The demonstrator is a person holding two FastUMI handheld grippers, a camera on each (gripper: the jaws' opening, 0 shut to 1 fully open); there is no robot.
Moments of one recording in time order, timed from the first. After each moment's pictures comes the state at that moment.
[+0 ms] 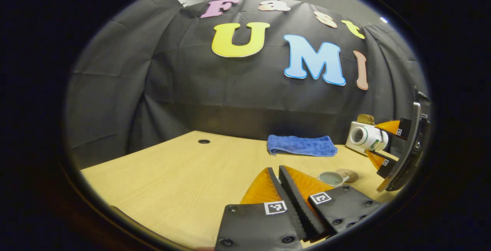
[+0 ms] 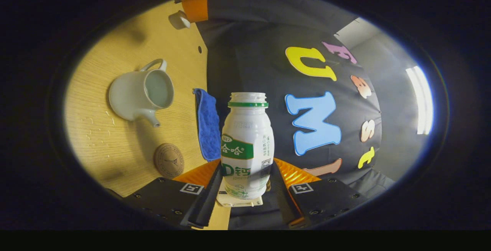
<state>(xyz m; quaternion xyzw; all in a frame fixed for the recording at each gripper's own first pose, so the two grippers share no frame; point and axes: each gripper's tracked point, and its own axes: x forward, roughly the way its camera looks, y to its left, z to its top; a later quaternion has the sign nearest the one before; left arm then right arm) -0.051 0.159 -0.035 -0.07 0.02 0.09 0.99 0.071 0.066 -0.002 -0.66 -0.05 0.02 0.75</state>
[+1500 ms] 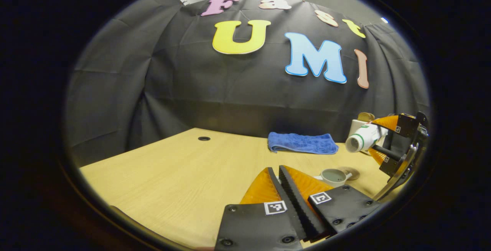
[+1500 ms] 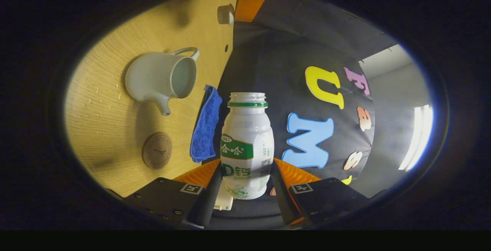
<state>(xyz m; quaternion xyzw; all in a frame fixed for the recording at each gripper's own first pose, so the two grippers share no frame) -0.049 0.160 -0.045 -0.07 0.03 0.08 0.99 0.072 0.078 0.003 -0.76 -0.09 0.03 0.65</state>
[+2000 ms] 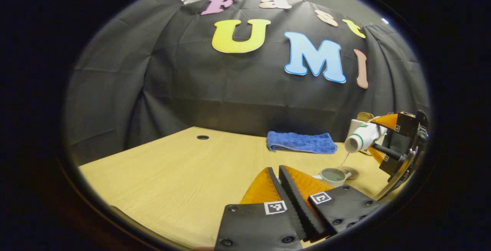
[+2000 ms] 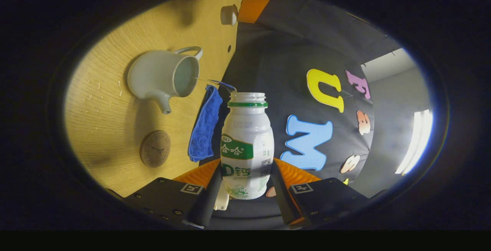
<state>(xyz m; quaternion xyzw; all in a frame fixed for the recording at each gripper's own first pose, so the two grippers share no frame) -0.047 0.159 -0.047 -0.07 0.03 0.08 0.99 0.072 0.078 0.007 -0.77 -0.10 0.03 0.63</state>
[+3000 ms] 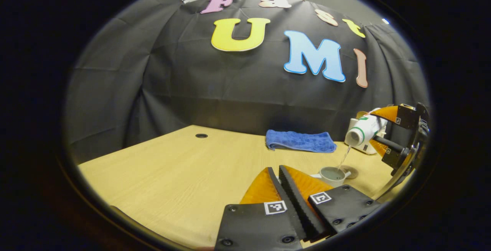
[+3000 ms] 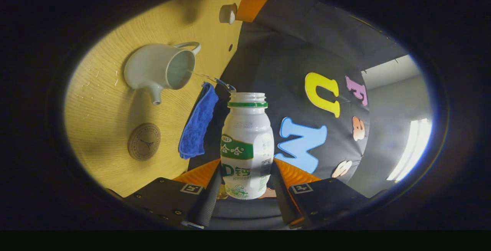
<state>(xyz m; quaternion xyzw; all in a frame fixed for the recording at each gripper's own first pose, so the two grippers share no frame) -0.047 0.157 -0.052 -0.07 0.04 0.08 0.99 0.073 0.077 0.016 -0.78 -0.11 0.02 0.61</state>
